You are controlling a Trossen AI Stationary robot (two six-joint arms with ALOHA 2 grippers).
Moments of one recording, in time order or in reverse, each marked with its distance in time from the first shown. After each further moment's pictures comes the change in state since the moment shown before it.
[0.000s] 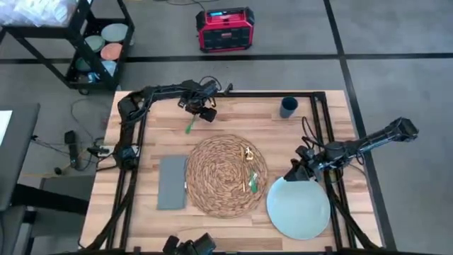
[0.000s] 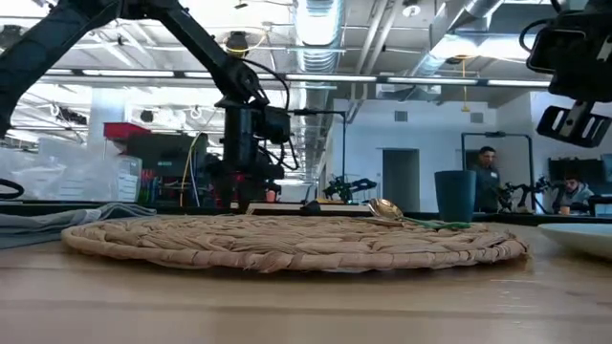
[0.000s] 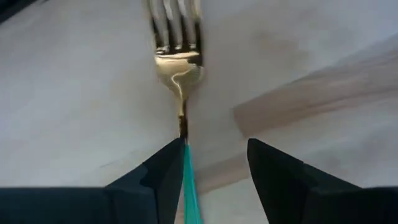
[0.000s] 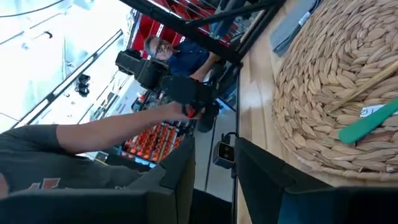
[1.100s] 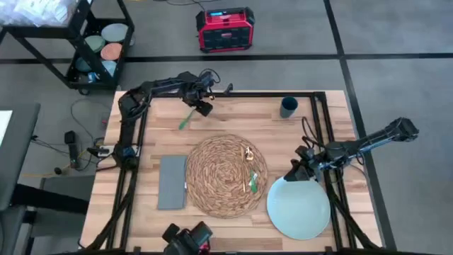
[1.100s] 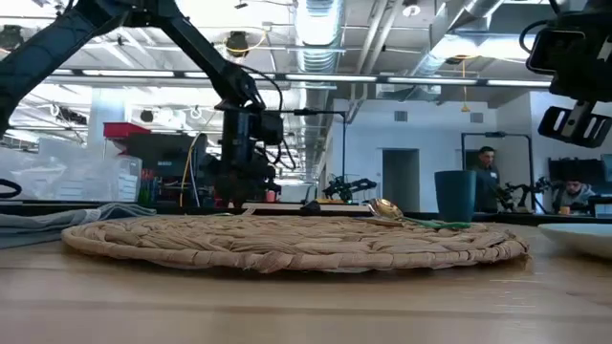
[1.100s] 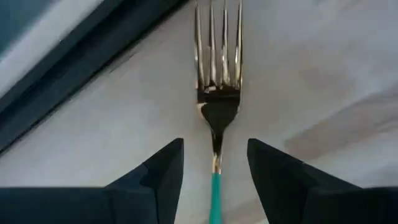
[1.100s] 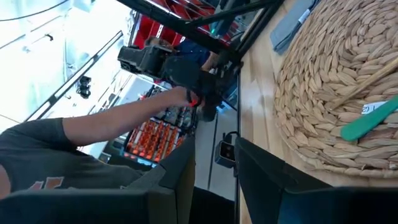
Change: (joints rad) left arm 0.083 0.057 0.094 -0.053 0.035 0.250; right arm 0.000 0.000 0.001 0.000 0.000 0.026
